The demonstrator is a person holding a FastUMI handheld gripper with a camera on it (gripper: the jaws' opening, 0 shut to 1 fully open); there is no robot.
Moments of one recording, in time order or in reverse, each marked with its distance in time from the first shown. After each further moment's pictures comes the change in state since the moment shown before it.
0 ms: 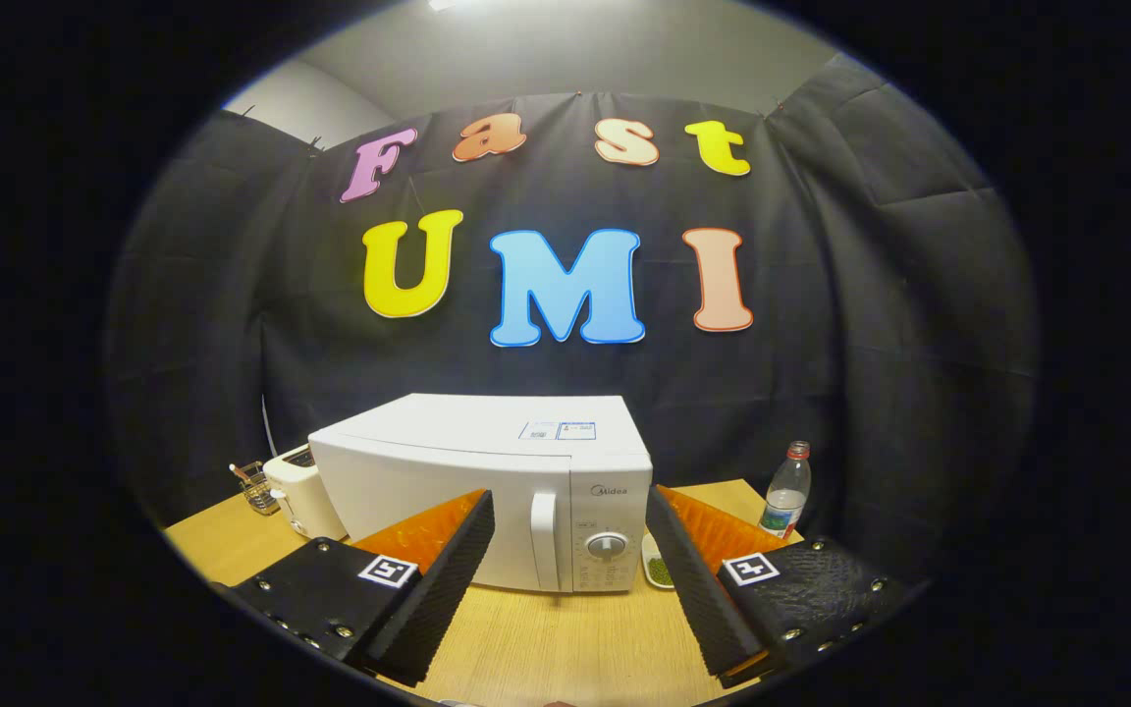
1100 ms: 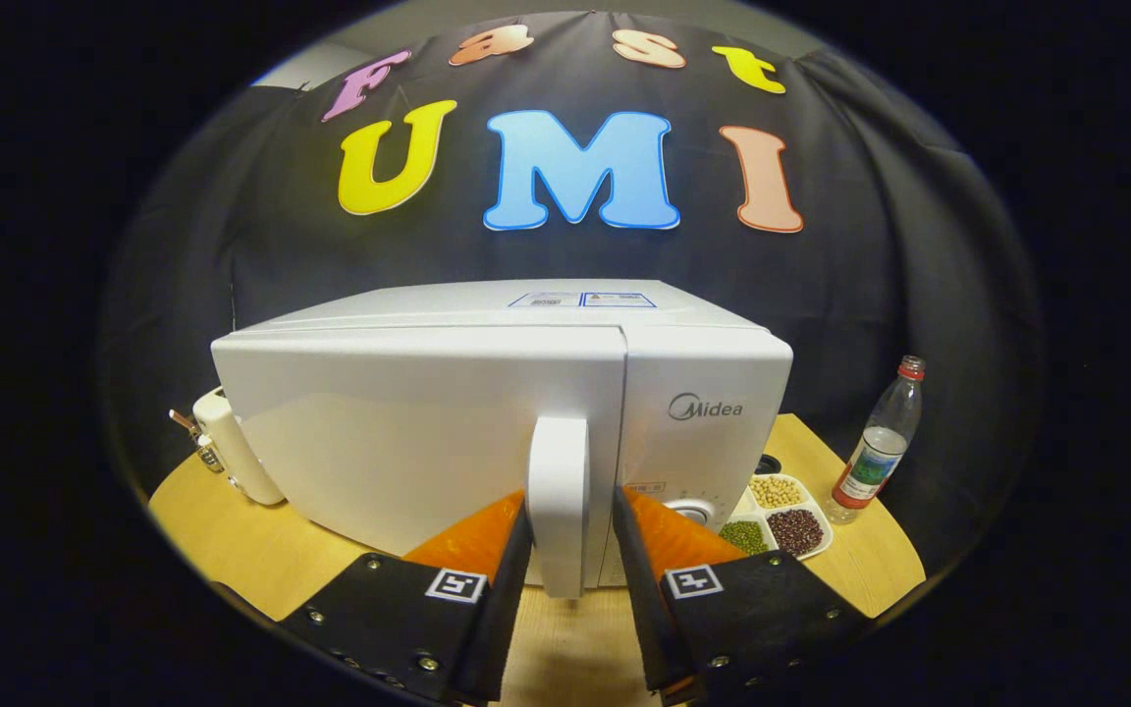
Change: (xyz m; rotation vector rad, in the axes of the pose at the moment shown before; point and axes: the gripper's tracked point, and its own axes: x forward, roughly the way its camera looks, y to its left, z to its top) arm 0.124 0.020 -0.103 -0.033 0.216 -0.015
